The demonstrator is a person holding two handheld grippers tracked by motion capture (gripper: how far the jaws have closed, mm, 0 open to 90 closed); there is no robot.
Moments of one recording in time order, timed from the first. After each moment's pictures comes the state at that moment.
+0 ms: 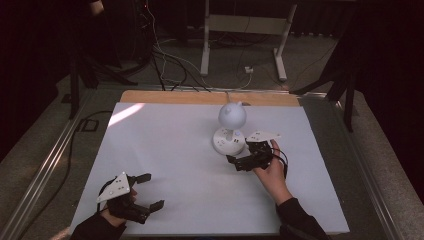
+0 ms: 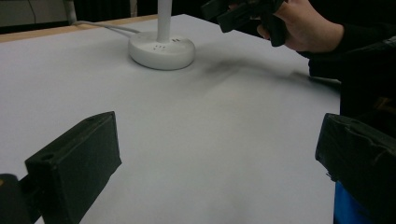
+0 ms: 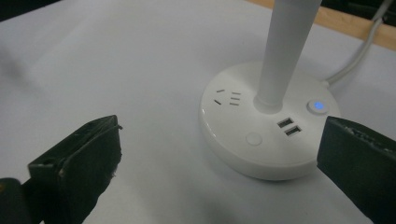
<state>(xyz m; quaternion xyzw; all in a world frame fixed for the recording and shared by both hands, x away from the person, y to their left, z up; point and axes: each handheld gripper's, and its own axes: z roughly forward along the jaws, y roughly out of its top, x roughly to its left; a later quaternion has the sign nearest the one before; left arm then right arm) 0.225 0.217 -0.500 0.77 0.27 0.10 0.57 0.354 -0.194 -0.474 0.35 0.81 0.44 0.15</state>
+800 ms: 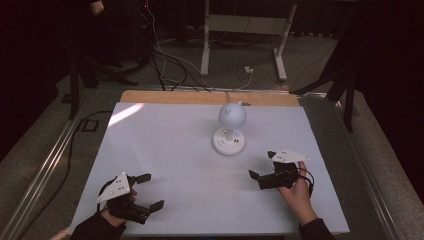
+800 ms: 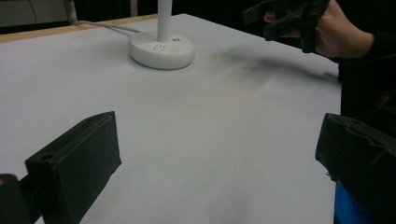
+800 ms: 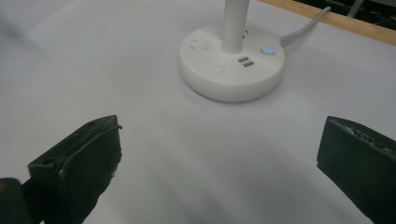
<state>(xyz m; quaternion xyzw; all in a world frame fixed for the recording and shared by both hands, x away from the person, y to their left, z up) 0.224 0.217 -0.500 0.77 0.27 0.10 0.57 0.298 -0.259 -0.483 0.35 0.81 0.43 0.19</state>
